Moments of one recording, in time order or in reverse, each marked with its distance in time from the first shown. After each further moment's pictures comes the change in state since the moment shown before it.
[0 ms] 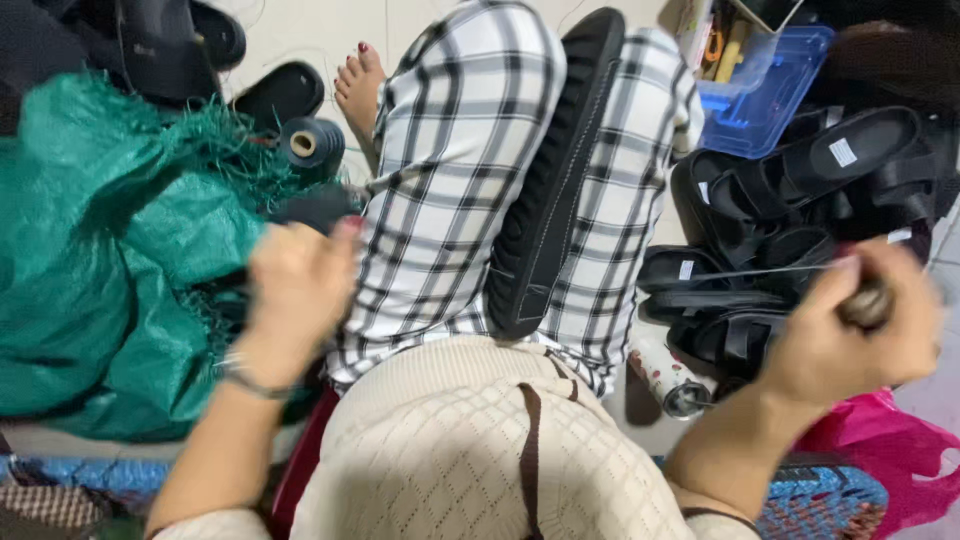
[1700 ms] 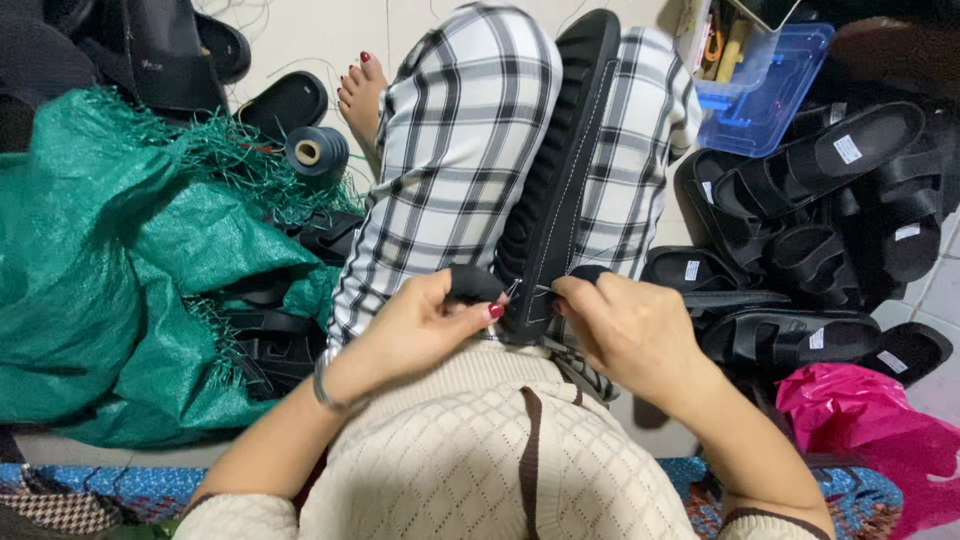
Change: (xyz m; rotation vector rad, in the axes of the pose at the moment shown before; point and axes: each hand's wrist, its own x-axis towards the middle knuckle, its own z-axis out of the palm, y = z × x) left_hand 0.034 0.115 -0.038 -1.384 -0.676 -0.479; right_hand -0.009 -0.096 0.039 0.211 -0.765 -0.490
